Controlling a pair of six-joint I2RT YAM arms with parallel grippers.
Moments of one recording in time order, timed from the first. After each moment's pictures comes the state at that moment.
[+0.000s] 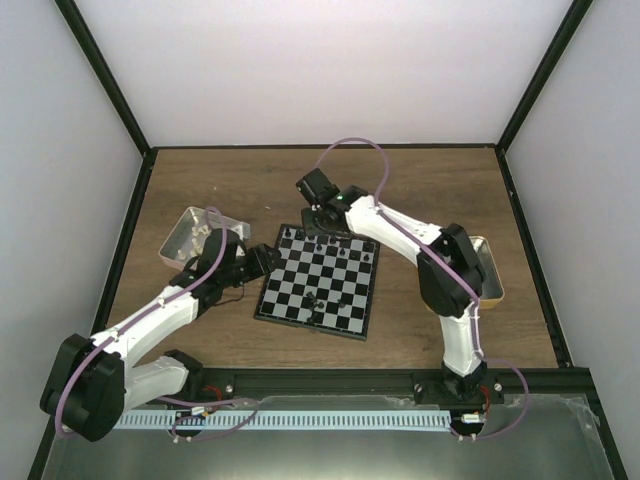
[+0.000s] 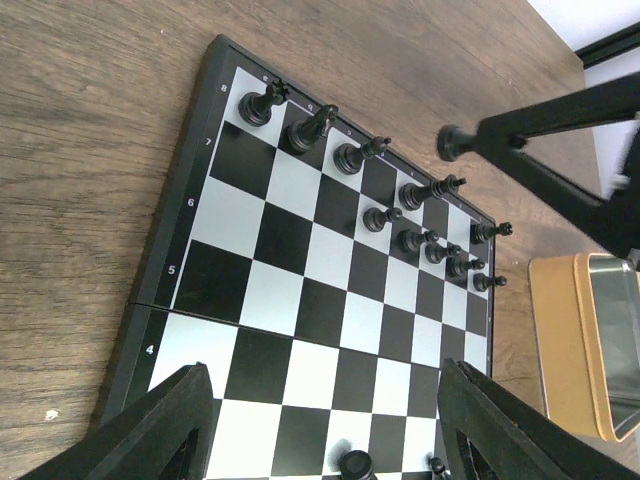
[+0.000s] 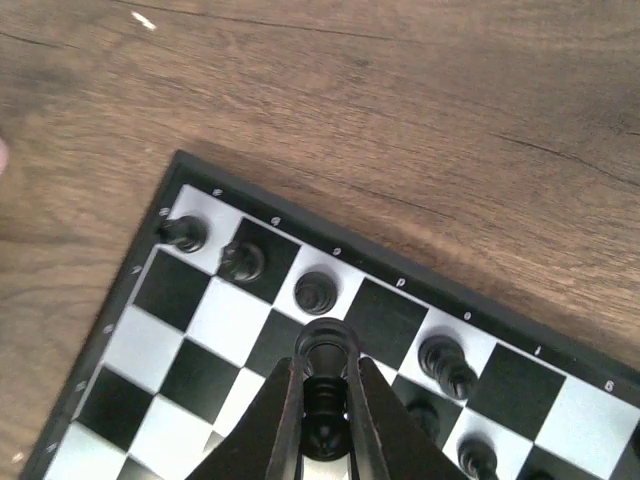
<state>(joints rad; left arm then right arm) -0.46 1.12 0.55 -0.09 0.20 -0.79 0.74 1.96 1.64 -0.71 0.13 0.46</state>
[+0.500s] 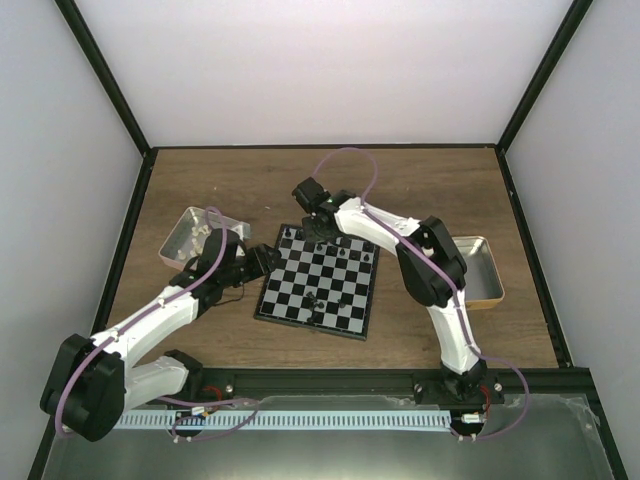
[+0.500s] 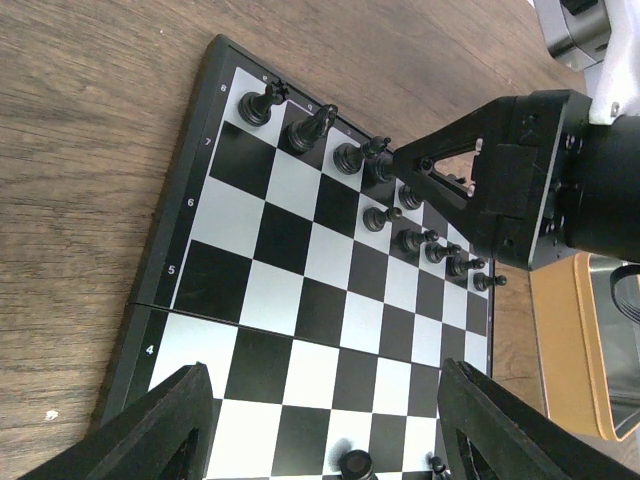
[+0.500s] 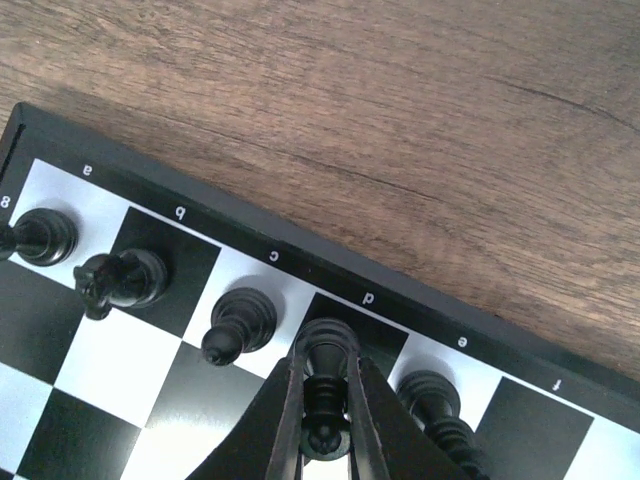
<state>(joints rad) -0.46 1.12 0.55 -0.09 0.20 -0.79 0.73 2.13 1.70 -0.74 0.19 0.46</state>
